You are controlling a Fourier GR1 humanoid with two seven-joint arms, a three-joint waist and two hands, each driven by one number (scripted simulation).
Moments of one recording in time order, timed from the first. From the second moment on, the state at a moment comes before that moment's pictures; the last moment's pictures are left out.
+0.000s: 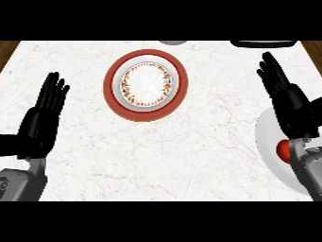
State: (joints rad) left arm -0.17 0.38 -0.17 -1.50 0.36 0.24 -0.16; right arm -0.33 -0.45 0.23 -1.55 -0.25 -0.26 0.12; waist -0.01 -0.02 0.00
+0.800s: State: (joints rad) left arm 0.02 0.33 -0.27 -1.40 0.38 0.24 0.08; right arm 0.06 -0.64 -0.34 -1.43 -0.23 -0.47 -0.20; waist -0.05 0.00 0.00
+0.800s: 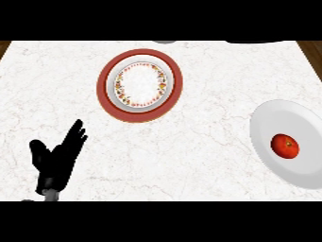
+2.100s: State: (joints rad) left arm -0.01 0.27 -0.27 -1.41 0.31 0.22 0.17; right arm 0.26 -0.82 -0.08 -1.81 0.14 -0.20 0.51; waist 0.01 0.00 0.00
